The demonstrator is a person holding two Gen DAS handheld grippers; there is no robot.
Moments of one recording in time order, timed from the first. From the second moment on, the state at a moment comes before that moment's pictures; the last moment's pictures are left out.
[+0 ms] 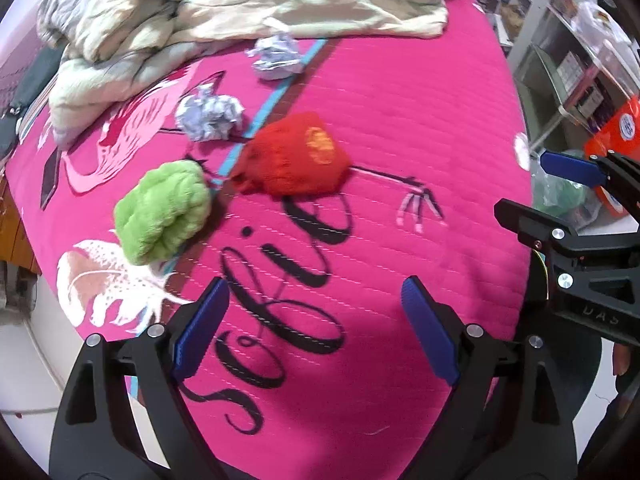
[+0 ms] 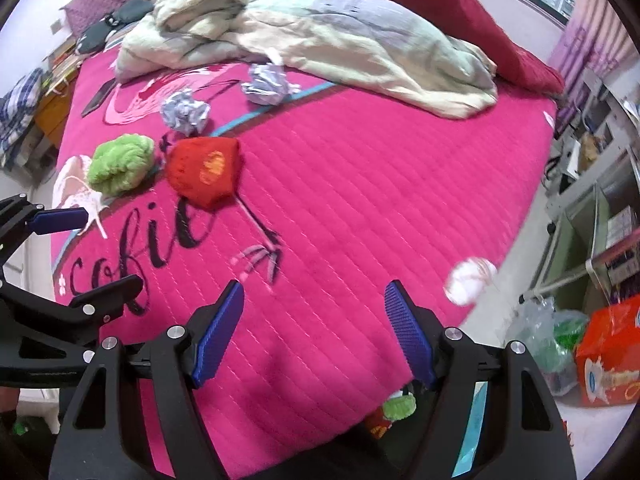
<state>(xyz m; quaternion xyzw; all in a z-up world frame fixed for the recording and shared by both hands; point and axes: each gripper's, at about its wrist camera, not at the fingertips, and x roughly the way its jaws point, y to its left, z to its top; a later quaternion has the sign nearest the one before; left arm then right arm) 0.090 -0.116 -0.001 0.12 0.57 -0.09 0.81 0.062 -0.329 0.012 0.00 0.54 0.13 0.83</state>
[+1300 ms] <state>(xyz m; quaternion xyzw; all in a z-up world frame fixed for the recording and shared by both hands) 0.209 -0.005 -0.057 0.14 0.58 -0.04 0.80 0.172 -0.201 -0.045 -0.05 0.59 0.23 0.77</state>
